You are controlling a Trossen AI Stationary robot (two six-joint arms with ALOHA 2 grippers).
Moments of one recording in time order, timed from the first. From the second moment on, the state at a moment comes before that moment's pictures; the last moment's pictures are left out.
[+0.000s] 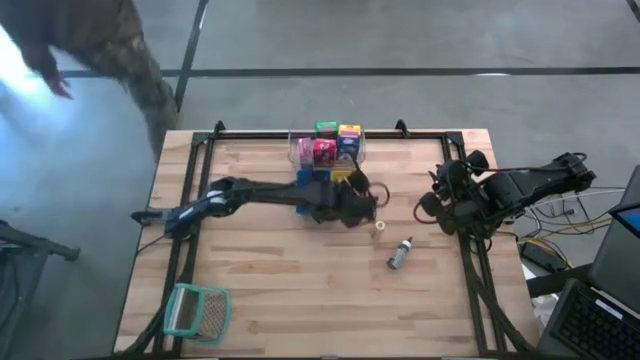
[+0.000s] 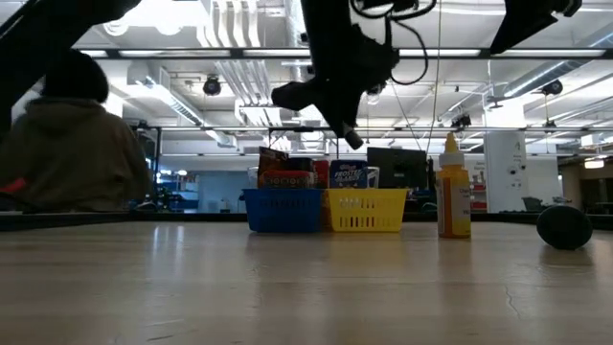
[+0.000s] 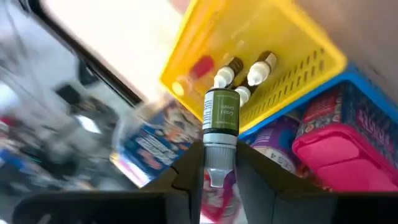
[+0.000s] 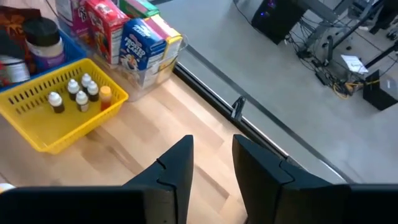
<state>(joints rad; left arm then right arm) -0.03 2.24 2.21 -1.21 -0.66 0.96 0.37 1.04 1.15 -1.56 0.99 1.07</state>
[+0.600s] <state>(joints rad) -0.09 2.38 2.20 -1.14 -1.03 1.24 0.37 0.95 1.08 -1.57 0.99 0.99</state>
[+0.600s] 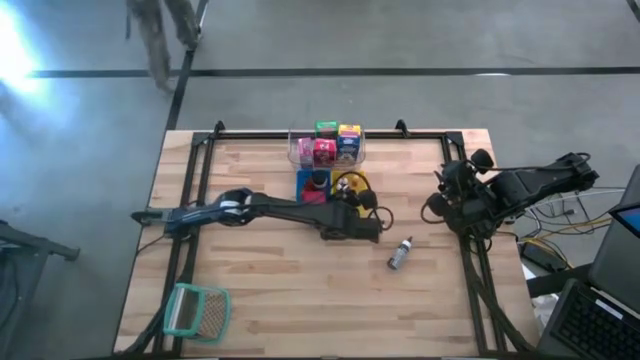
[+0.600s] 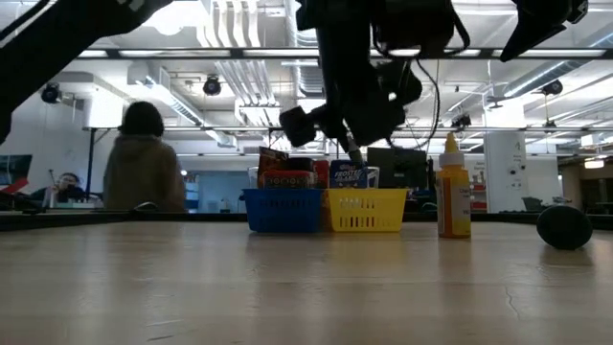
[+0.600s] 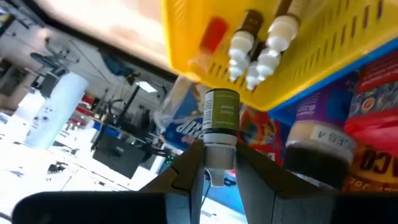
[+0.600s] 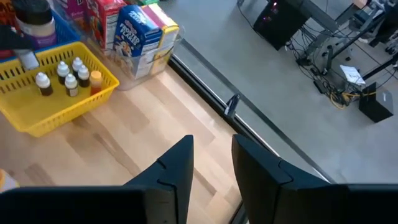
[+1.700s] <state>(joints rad) -0.13 2.41 2.20 -1.28 -1.06 1.30 0.37 0.92 1.07 -1.53 1.00 0.99</state>
